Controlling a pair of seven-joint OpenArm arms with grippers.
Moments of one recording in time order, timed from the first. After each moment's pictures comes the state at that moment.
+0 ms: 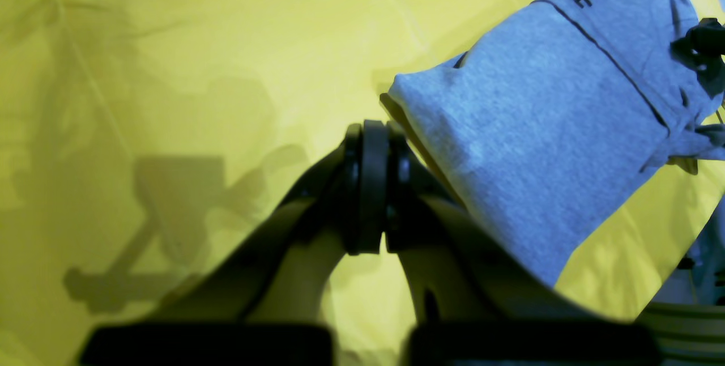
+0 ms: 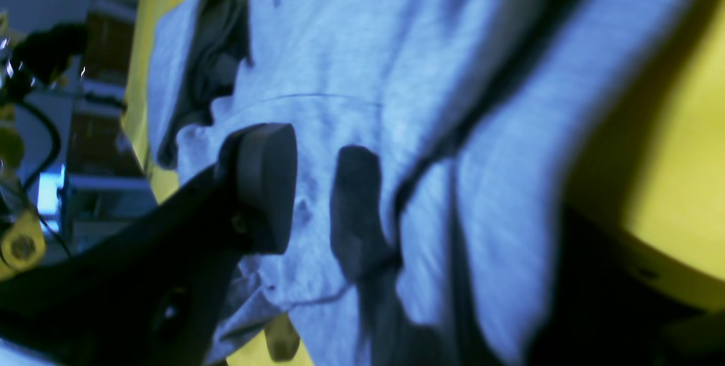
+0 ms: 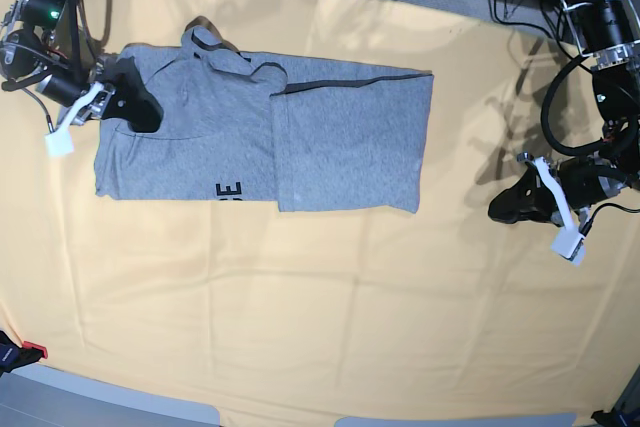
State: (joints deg) left arm -10.0 -30.4 -17.6 88.7 -67.8 -43.9 76.3; right arm -9.0 18.1 30.4 78.4 71.4 41.5 -78.6
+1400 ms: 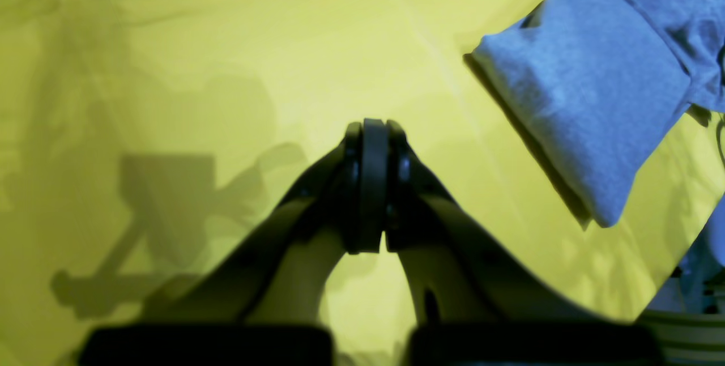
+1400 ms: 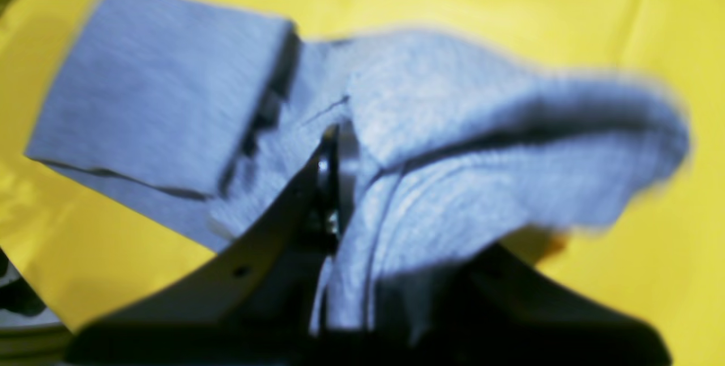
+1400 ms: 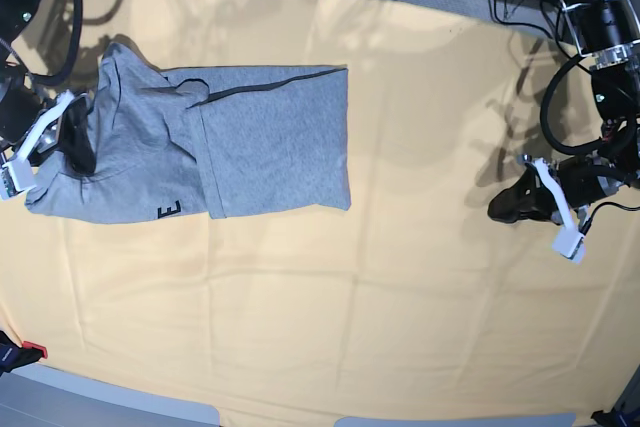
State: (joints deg) left arm -10.0 -29.5 -17.6 87.0 -67.8 -43.9 75.2; right arm -5.8 17.9 41.9 118.9 60.4 41.8 -83.5
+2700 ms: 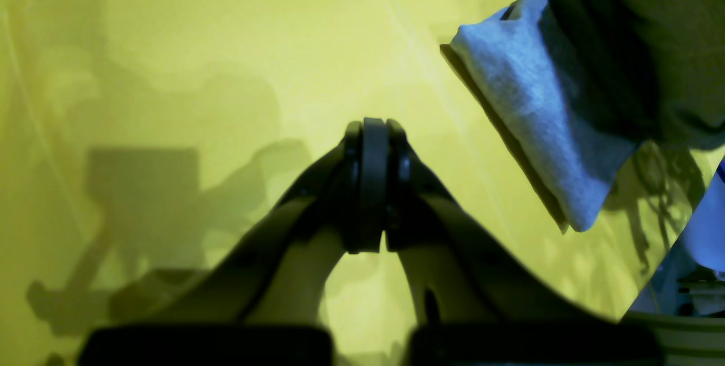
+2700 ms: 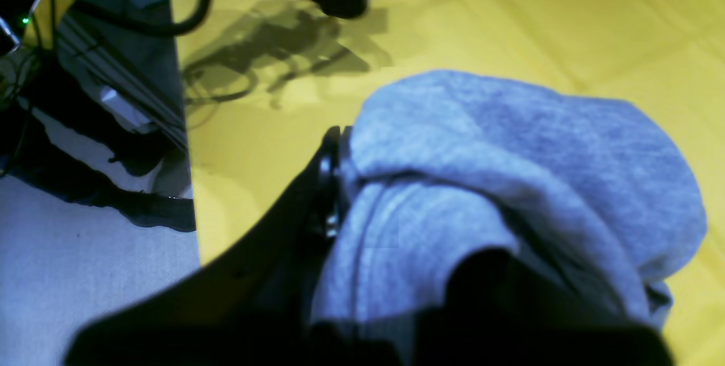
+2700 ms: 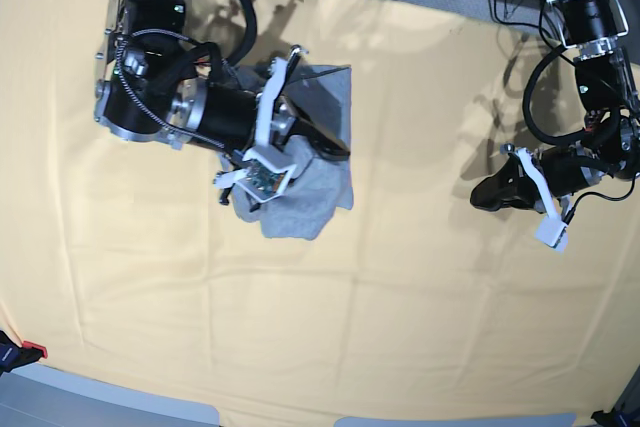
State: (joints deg) left arm -8.1 -26.8 -17.6 86.9 -67.1 -43.9 75.2; right arm -0.4 2.3 -5.9 124.5 45.5 41.6 -72.2
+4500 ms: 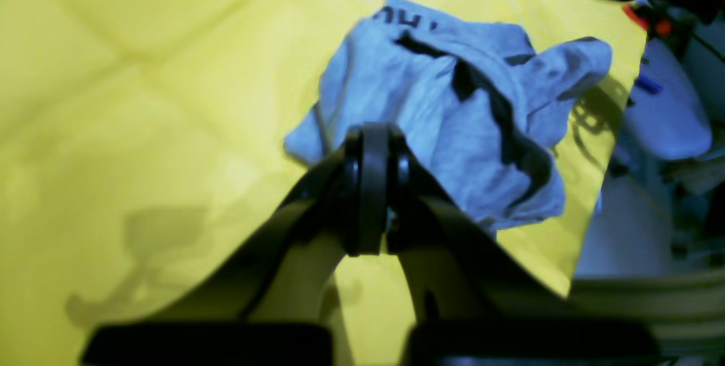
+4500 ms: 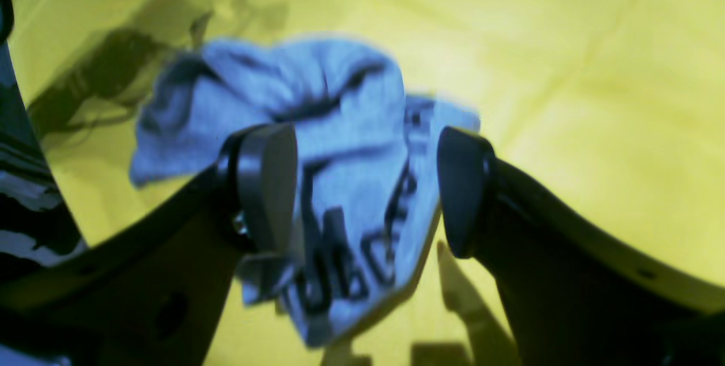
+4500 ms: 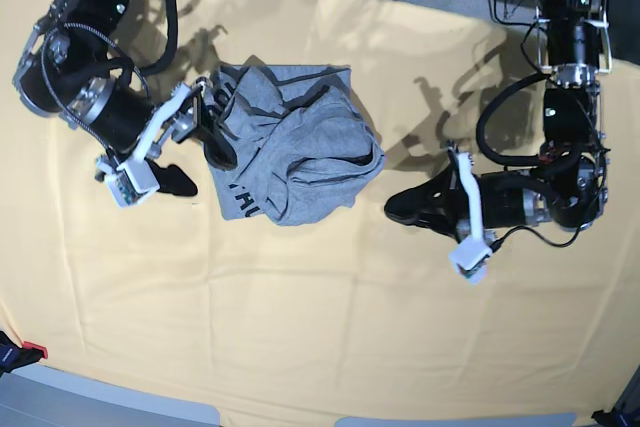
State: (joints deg) left arm -18.1 -25.9 5.0 95.0 -75.1 -43.9 76.5; right arm -6.3 3.7 22.4 124.6 49.7 41.6 -77.9
